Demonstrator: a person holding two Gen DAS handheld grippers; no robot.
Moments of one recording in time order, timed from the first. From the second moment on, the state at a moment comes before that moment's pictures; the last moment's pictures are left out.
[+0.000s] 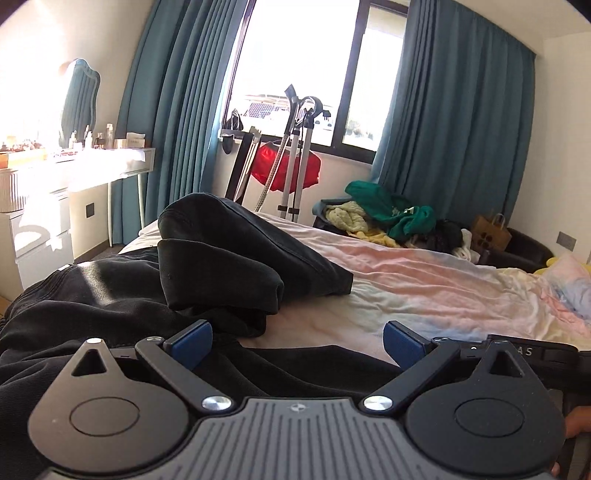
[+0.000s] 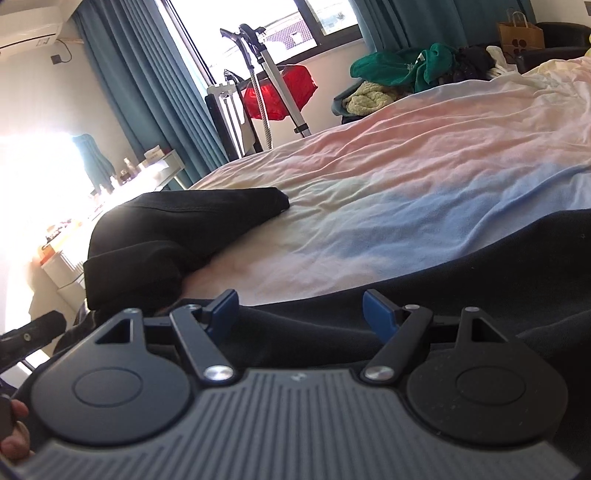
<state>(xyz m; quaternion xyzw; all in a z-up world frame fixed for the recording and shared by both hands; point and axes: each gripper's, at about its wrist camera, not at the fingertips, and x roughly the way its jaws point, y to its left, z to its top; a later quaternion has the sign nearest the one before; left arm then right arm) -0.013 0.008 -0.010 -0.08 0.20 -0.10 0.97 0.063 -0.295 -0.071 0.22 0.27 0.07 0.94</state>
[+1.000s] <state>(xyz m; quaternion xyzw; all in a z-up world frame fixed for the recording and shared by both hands) -0.005 0.117 -0.030 -0.30 0.11 -0.16 0.94 0.168 -0.240 0.038 0.20 0.10 -0.08 0.97</state>
